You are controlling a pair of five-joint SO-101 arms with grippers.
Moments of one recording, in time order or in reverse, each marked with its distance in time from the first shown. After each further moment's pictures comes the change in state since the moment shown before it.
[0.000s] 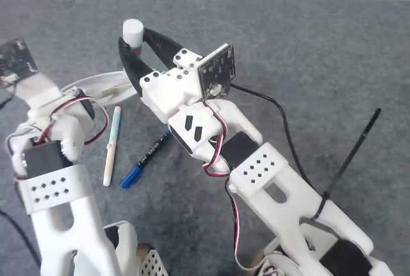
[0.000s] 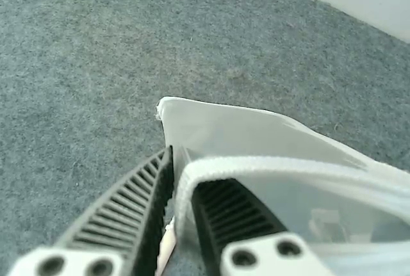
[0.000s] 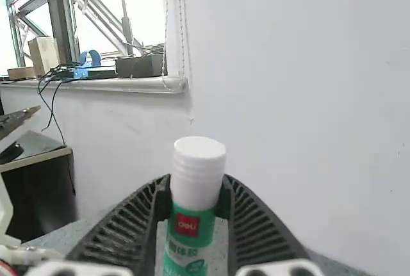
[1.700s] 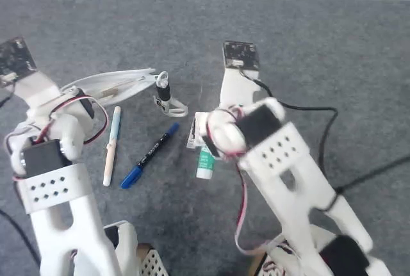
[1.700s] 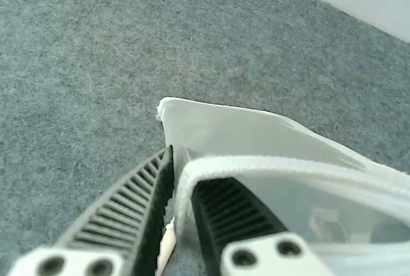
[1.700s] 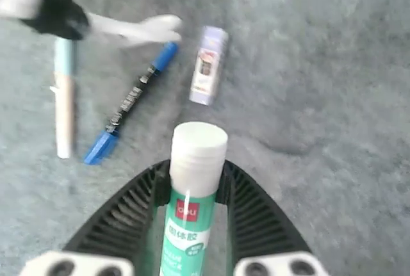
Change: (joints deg) left arm 0.0 0.4 -1.1 0.7 0.0; right arm 4.7 -0.4 -21.0 95.6 -29.3
